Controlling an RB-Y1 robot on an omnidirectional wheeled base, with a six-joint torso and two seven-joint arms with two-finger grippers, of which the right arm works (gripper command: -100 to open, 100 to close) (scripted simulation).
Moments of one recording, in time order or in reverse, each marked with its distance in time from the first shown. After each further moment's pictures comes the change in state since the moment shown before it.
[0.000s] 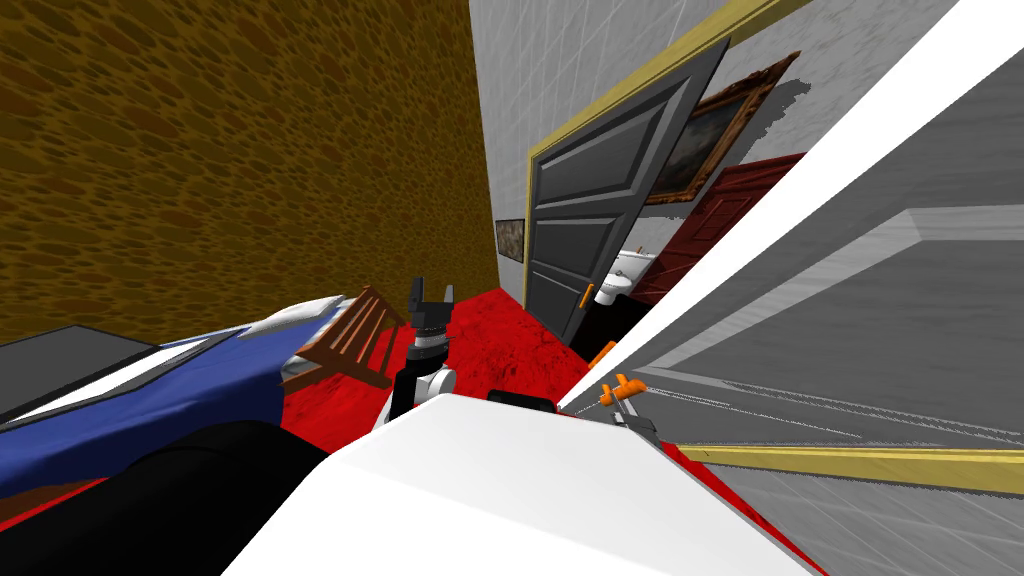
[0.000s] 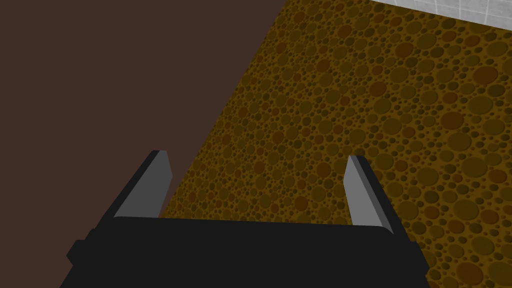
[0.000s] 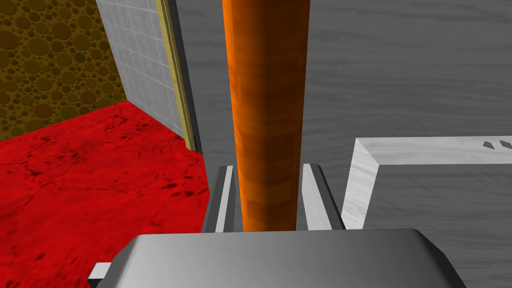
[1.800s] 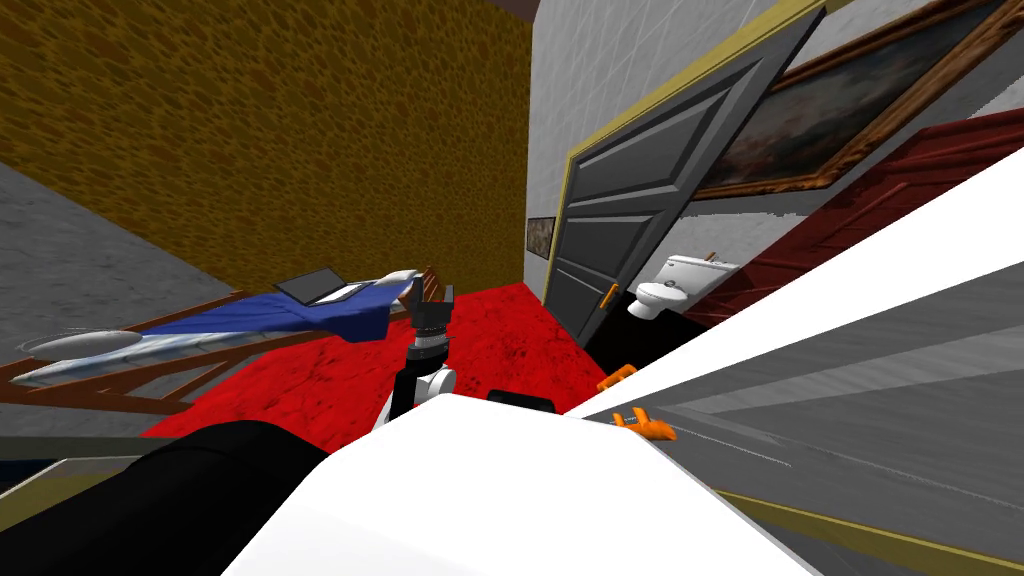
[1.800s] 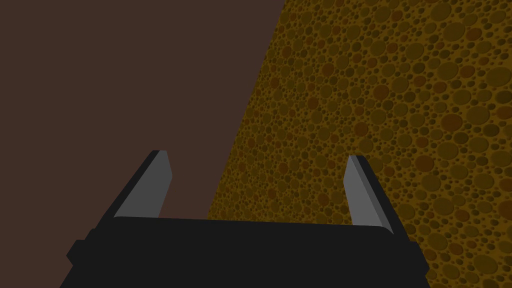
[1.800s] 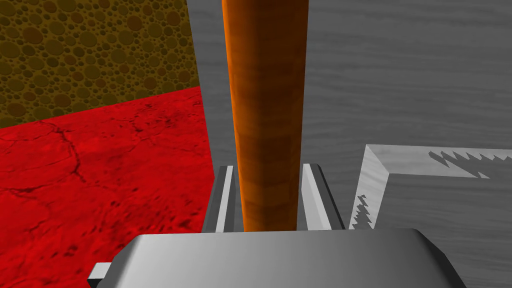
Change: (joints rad) arm 0.107 0.017 0.033 0.149 0.029 -0.278 -0.025
